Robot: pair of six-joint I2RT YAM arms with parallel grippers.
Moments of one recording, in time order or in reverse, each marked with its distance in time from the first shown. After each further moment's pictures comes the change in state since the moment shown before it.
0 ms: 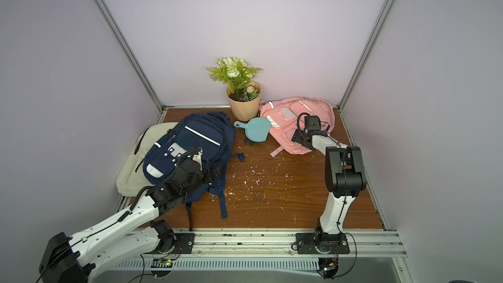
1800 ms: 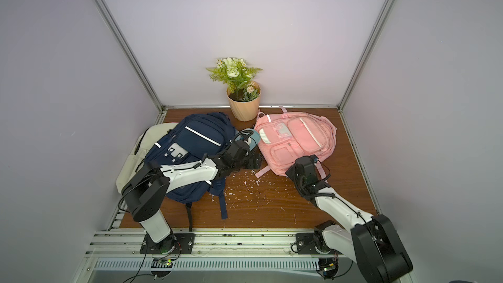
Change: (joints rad) left arm -0.109 0.871 0.546 0.191 0.240 0.013; right arm 0.347 -0.822 -0.796 0.187 0.141 0.581
